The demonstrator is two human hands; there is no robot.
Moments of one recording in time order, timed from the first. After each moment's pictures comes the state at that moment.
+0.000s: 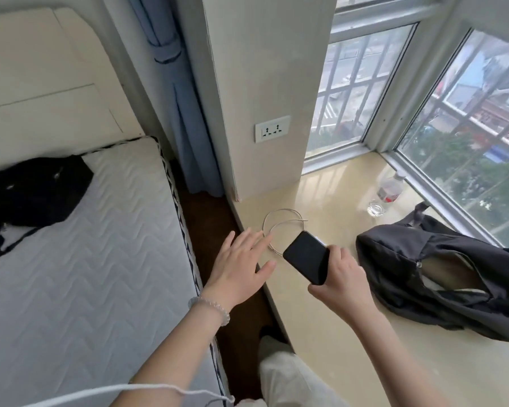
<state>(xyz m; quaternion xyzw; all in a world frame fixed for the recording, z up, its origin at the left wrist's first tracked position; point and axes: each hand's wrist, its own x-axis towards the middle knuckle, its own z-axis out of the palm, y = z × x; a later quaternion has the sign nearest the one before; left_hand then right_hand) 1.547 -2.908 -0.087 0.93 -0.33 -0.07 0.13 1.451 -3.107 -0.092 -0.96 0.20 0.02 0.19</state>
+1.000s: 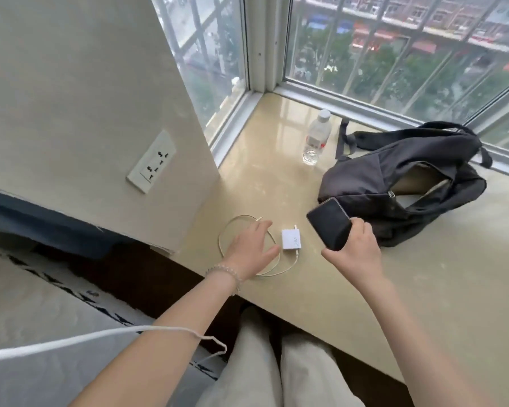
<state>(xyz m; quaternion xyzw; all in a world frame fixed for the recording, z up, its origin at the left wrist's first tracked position) 1.755 -3.073 -0.209 0.77 -0.53 -0.32 0.12 1.550 -3.167 -0.191 -0.74 0.63 -0.05 0.25</state>
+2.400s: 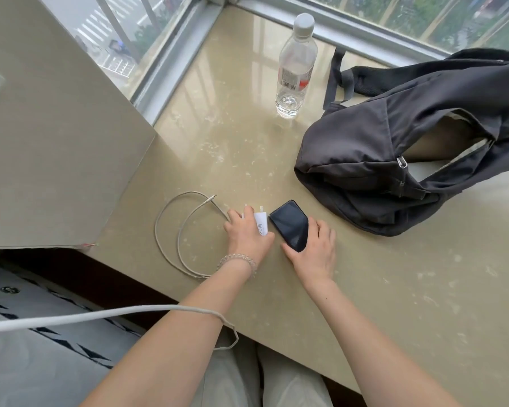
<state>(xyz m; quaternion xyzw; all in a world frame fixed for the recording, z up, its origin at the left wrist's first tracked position) 1.669 -3.165 -0.394 0.87 -0.32 -0.34 0.13 1.534 -3.194 -0.411 -0.73 0.64 0.00 0.24</state>
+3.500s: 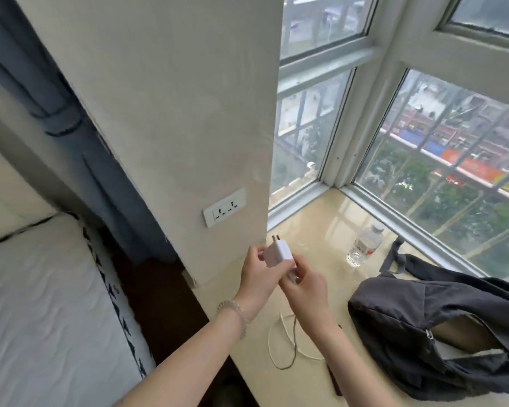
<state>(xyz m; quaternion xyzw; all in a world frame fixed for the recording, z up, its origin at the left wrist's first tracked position) 1.757 -3.091 -0.105 0.75 -0.07 -0.30 0.59 1.678 -3.161 -0.130 -0.74 0.28 -0.23 0.56</state>
